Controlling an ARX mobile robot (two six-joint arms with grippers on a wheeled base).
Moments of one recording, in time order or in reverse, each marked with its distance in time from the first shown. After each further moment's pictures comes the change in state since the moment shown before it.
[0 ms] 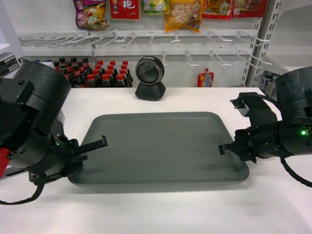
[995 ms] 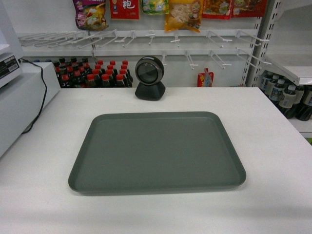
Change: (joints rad) left arm 0.081 -0.811 -0.689 0.933 0.084 0.522; right arm -0.086 -0.570 -0.836 0.995 0.246 0.033
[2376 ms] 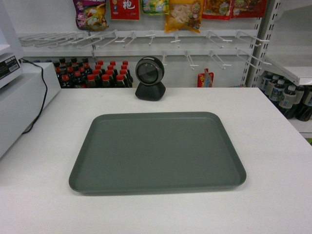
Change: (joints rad) left arm 0.129 -0.916 -0.276 -0.641 0.131 0.001; right arm -0.061 -1.298 -0.288 -0.924 -0.054 0.003
